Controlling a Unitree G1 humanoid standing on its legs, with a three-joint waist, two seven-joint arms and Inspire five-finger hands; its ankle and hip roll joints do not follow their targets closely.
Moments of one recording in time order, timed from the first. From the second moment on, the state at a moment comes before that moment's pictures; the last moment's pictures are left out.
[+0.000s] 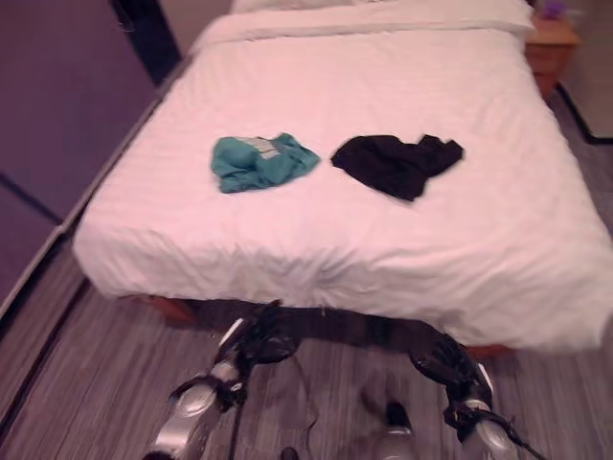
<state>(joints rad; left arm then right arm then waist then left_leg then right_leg) -0.09 0.37 -0.39 0.43 -0.58 -0.13 -0.16 0.08 -0.27 -0.03 0.52 0.56 -0.12 -0.05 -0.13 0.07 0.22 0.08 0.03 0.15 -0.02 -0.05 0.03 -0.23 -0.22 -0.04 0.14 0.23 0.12</state>
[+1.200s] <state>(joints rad) 0.03 0.31 -0.35 0.42 -0.59 -0.08 -0.14 0.15 -0.30 0.10 0.50 0.54 -0.09 0.02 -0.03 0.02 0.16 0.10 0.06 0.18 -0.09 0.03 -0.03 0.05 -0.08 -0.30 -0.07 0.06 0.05</state>
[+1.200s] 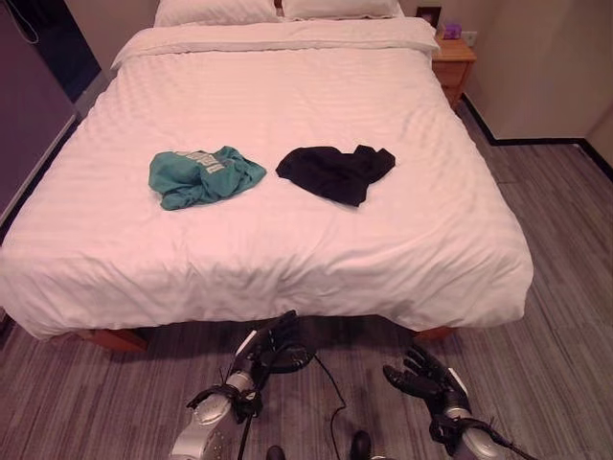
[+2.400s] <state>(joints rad) 0.11 0.30 -0.12 1.24 0.04 -0.03 0.01 0.20 -0.35 -0.01 0.43 0.48 -0.09 0.00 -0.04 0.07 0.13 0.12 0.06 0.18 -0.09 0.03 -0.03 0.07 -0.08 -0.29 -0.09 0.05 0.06</state>
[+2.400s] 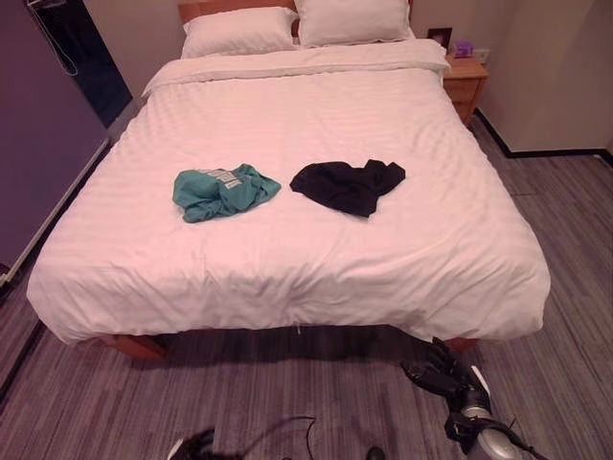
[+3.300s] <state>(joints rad) 0.06 0.93 -0.38 0.26 -0.06 -0.02 -0.52 0.25 -0.40 -0.01 0.43 0.48 -0.04 0.10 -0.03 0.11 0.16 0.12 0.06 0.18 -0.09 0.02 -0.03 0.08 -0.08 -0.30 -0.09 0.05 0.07</state>
